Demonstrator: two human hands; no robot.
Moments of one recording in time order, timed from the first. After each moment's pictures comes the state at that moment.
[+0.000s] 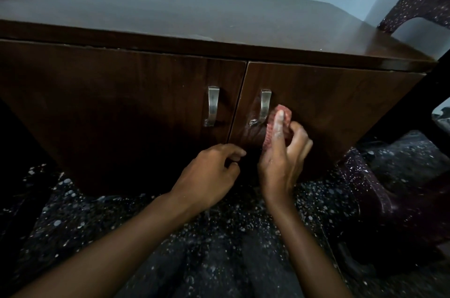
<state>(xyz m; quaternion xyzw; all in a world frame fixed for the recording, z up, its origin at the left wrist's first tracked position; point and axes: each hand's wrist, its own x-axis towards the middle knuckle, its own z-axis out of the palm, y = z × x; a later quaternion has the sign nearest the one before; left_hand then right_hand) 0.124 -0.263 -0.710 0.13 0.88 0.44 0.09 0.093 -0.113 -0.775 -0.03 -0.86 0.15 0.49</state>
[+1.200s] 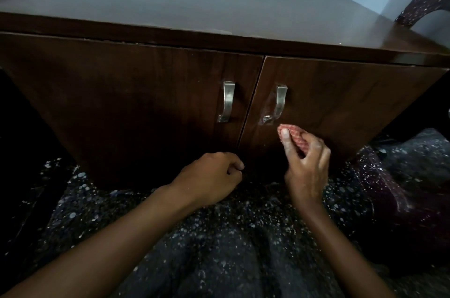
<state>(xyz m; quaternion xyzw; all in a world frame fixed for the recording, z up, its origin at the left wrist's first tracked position) 0.123 -0.286 -0.709 0.14 0.91 0.35 0.20 0.100 -0.067 -0.809 0.03 -0.88 -0.01 0.47</state>
